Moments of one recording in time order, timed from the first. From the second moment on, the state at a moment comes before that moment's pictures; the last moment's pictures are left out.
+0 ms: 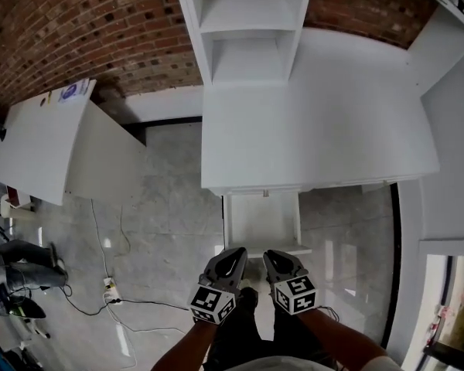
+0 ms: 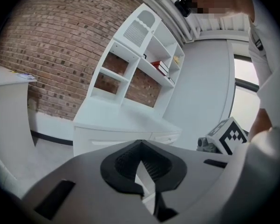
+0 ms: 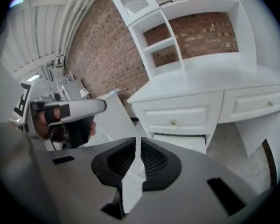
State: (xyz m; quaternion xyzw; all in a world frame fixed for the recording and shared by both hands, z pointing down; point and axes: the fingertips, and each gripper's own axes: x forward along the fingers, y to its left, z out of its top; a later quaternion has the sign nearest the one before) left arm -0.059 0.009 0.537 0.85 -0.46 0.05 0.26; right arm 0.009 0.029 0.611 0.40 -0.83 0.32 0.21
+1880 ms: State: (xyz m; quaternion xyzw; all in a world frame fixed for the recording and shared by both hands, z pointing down) left arm -0.031 -0.113 0.232 0.83 -0.54 -0.04 0.15; right arm 0.003 -0.128 0.255 0.27 -0.95 0.13 0.07
